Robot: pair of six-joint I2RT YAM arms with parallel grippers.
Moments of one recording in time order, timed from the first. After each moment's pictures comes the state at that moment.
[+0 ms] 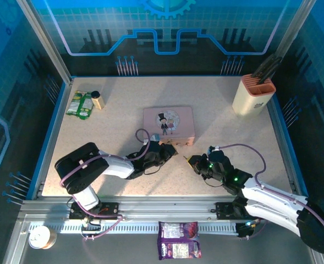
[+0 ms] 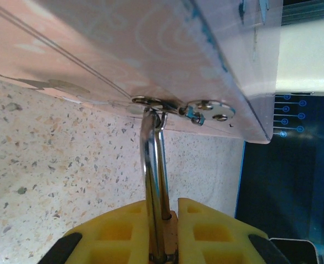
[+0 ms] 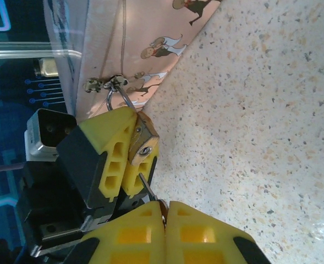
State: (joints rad) left arm -0.85 1.68 0.56 0.66 -0.03 -1.43; right arm 0.75 0.86 0.22 0.10 -0.07 1.50
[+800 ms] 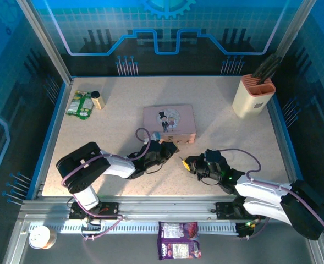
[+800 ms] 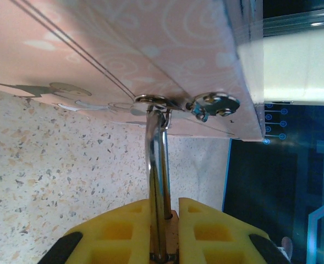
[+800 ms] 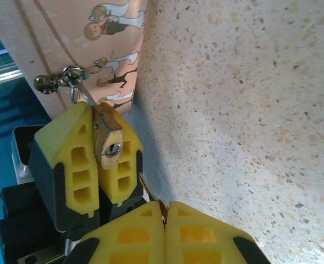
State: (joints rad) left arm -0.86 1.70 0.57 0.72 -0.06 -1.45; right arm 0.74 1.03 0.17 0.36 -0.14 1.73
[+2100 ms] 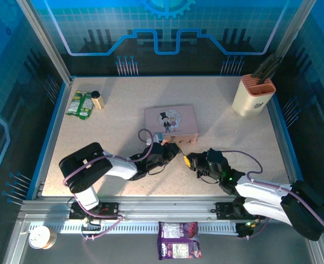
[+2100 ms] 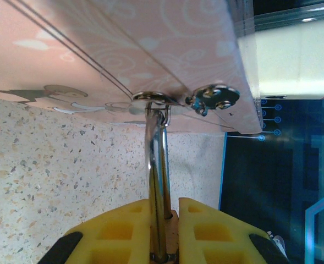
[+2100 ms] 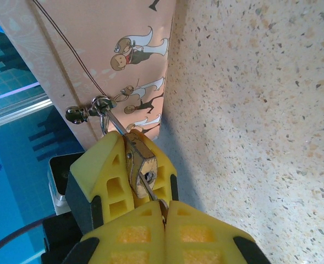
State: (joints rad) left arm -0.90 1.72 0.58 0.74 -0.11 -1.45; right arm 0.74 1.03 0.16 0.42 -0.05 1.83
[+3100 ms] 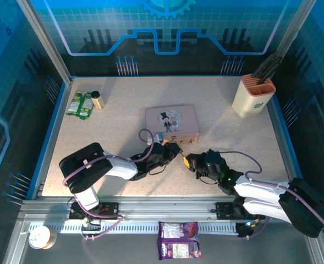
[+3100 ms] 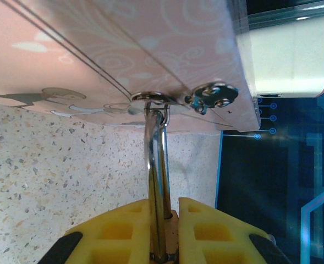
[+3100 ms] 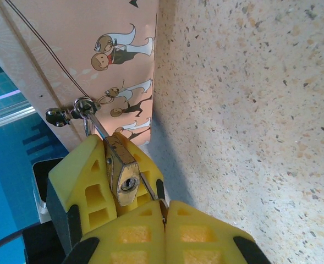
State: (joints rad) left arm -0.91 1.72 0.59 0.75 -0.11 -1.45; right arm 0.77 1.05 0.16 0.43 -0.02 1.84
